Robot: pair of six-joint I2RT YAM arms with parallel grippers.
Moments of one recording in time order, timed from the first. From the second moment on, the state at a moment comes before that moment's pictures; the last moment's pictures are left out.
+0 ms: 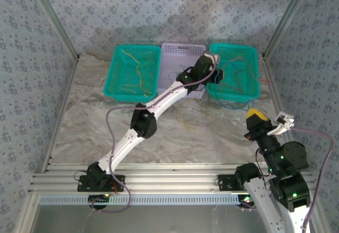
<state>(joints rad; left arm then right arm) -0.84 2.81 2.84 -0.42 0.17 -0.58 0.26 0.16 0.82 -0.61 0.03 0.54</state>
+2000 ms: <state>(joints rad) -0.72 2.34 2.86 -0.63 0.03 -0.38 0.26 0.26 0.82 -0.61 0.04 0.54</state>
